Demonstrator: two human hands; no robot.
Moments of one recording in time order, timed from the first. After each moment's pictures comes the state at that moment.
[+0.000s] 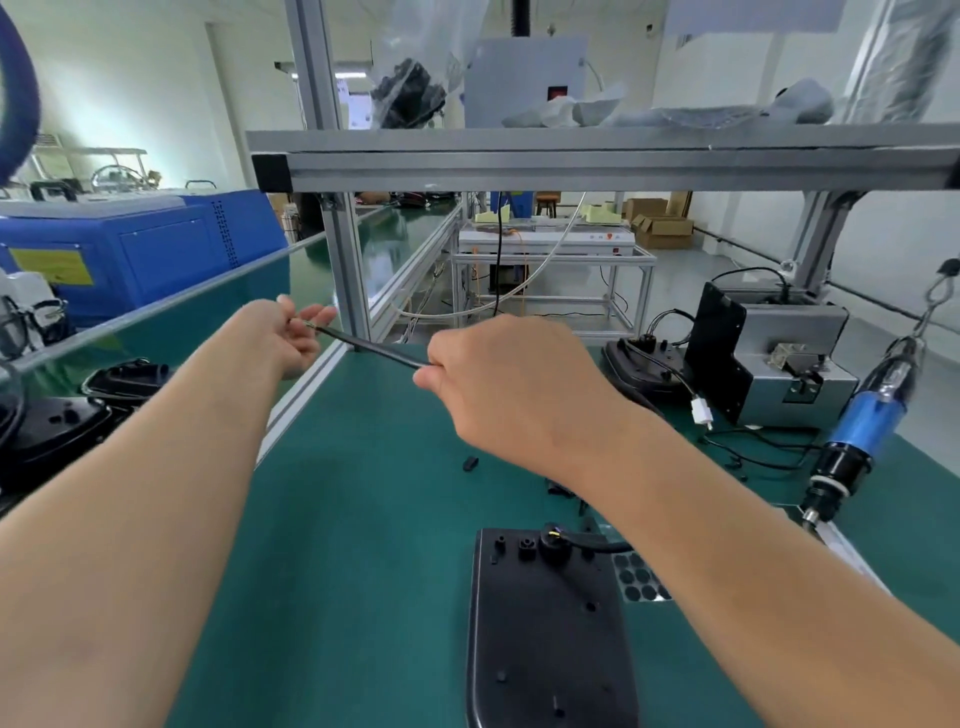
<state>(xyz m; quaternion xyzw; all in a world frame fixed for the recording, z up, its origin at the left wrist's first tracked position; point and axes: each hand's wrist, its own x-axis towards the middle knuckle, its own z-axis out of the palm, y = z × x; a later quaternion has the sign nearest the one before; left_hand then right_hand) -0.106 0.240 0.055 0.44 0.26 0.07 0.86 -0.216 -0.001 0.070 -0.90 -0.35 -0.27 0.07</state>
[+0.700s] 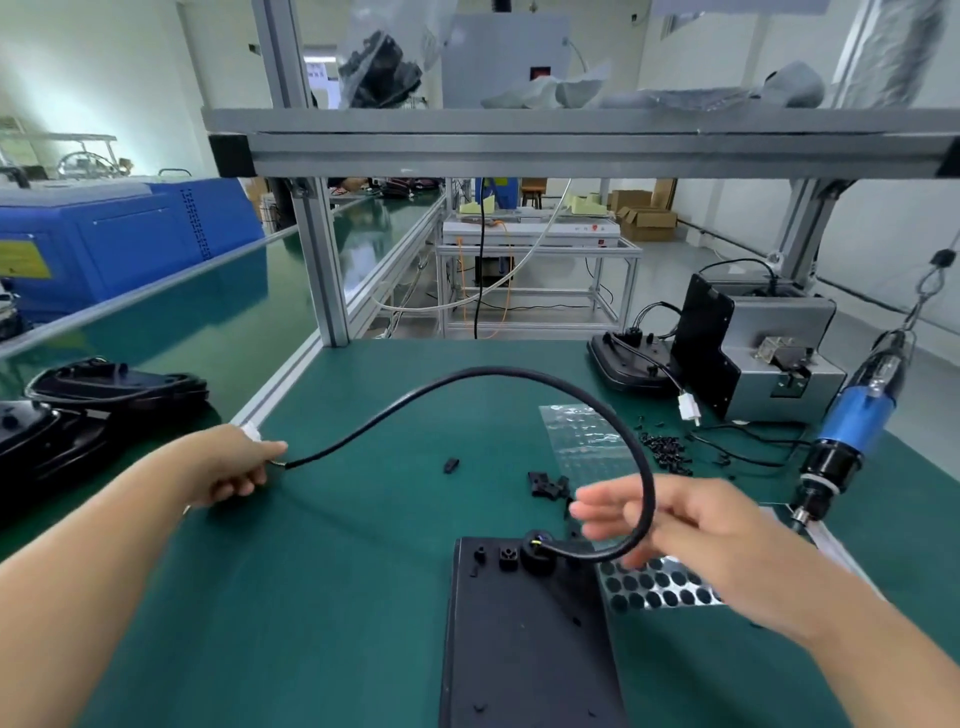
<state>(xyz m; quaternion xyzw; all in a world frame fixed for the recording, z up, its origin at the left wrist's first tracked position) -0.131 0.273 -0.043 0.88 0.31 -0.12 0.33 -0.238 -0.137 -0.017 -0.83 -0.19 0.10 0.51</state>
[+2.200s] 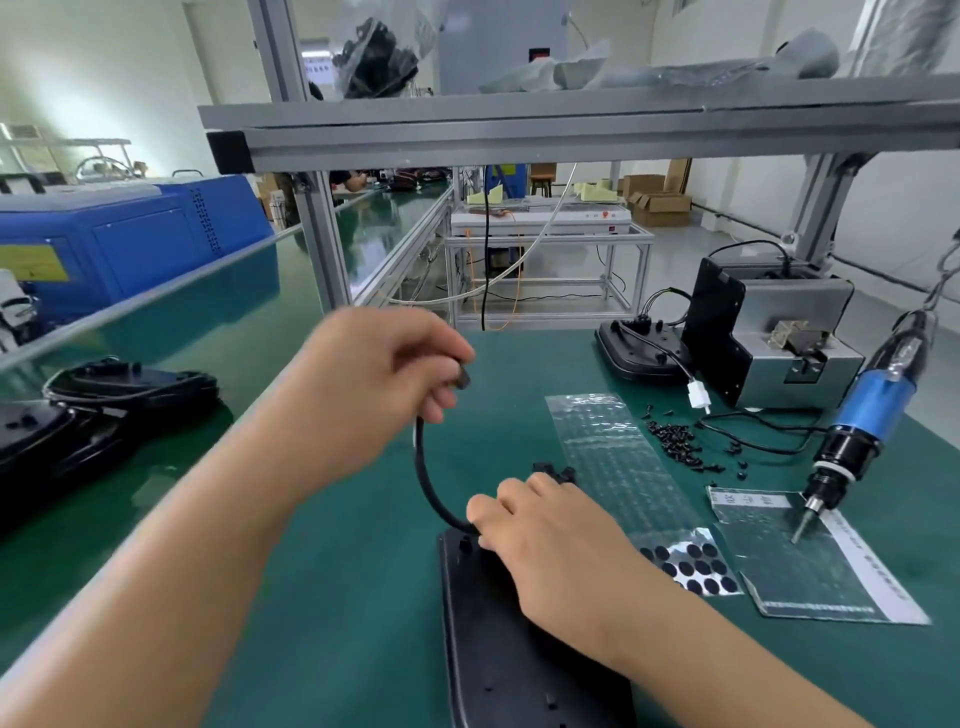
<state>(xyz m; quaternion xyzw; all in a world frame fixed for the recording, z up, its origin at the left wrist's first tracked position) -0.224 0.119 0.058 0.90 -0.18 0.19 0.36 -0.228 -0.050 -0.049 -0.93 -0.35 -0.10 0.04</state>
